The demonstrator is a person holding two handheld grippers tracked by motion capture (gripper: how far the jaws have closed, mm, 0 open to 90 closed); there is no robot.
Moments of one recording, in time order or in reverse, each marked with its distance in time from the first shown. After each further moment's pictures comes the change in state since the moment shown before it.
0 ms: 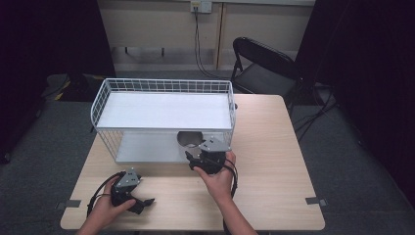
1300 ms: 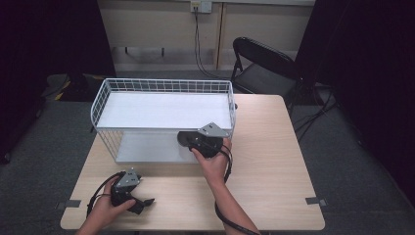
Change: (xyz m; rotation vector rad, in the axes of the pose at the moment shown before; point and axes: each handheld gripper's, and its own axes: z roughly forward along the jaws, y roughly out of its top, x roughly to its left) left arm 0.000 0.000 0.000 0.002 -0.002 0.003; right arm -0.020 0.022 0.031 -0.082 -0.062 0.052
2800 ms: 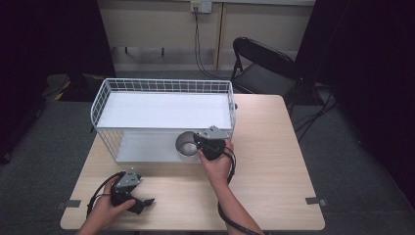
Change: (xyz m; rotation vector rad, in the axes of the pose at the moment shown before) left arm 0.000 0.000 0.000 0.000 0.000 -0.001; right arm -0.005 -0.010 -0.005 0.080 0.009 -0.059
